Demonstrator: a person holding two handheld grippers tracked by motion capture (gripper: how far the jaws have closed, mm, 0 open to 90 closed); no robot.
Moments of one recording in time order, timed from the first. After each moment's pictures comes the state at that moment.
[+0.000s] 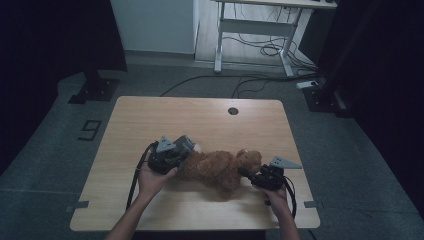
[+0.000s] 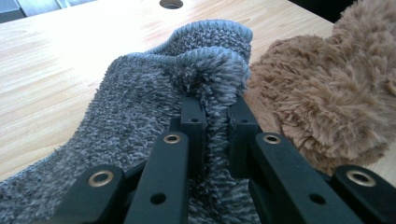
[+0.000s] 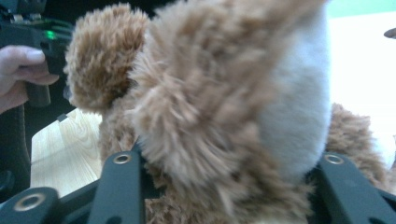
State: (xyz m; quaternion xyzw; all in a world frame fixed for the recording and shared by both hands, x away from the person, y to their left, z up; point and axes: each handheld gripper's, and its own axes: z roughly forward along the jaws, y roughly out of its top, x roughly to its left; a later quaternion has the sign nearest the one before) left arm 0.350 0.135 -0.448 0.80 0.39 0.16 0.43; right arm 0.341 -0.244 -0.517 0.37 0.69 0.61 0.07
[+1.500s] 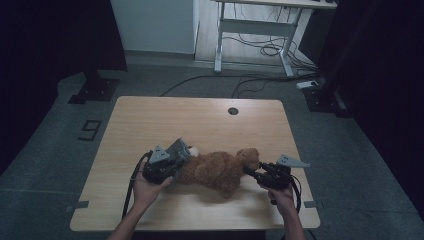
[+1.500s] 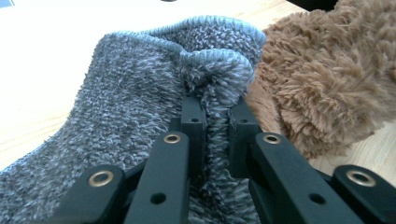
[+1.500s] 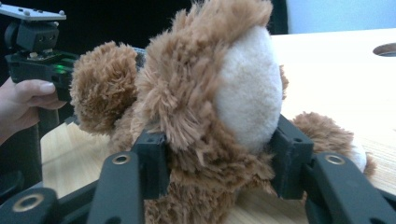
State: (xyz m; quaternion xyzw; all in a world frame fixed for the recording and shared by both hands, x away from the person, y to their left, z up) left arm 0.329 0.149 -0.466 0.79 0.39 0.16 0.44; right arm 0.335 -0.256 -0.497 0.36 0.70 0.62 0.07
